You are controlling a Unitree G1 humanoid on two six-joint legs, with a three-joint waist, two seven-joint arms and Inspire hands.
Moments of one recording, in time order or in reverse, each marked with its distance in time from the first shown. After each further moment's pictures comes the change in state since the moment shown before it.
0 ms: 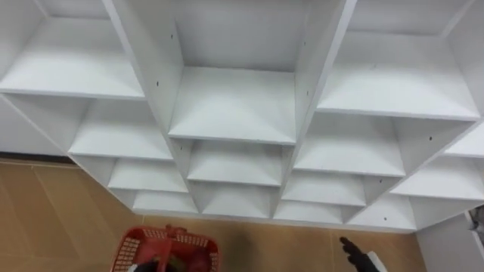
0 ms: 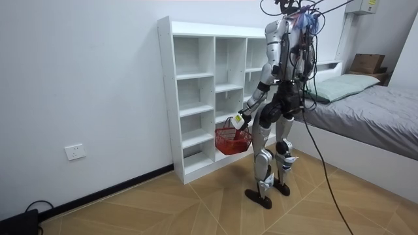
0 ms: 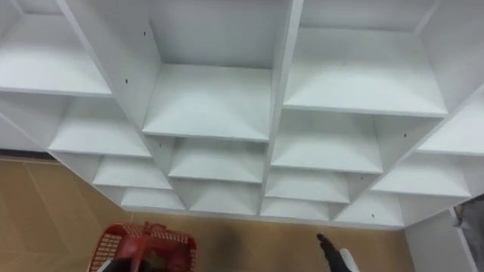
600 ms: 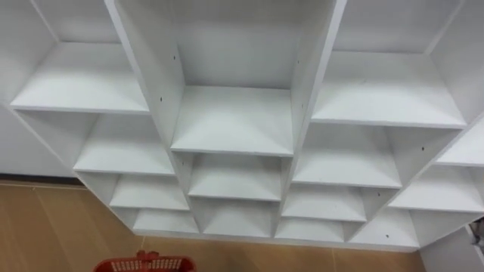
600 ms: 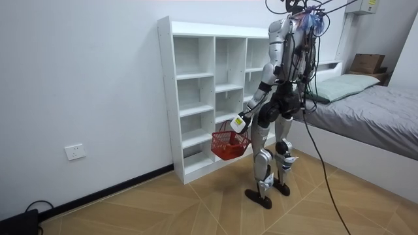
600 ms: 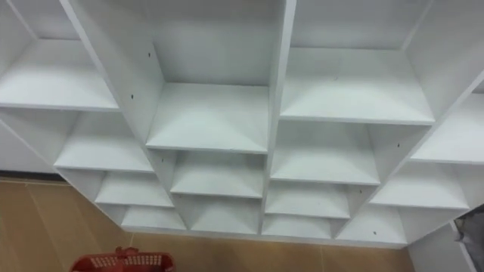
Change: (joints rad) left arm 0.026 -0.024 0.148 0.123 -0.004 0.026 0.008; right arm 0.006 0.043 -0.118 0.252 0.302 0.056 0.051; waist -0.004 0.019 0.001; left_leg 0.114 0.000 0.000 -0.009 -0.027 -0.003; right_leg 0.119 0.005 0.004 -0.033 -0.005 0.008
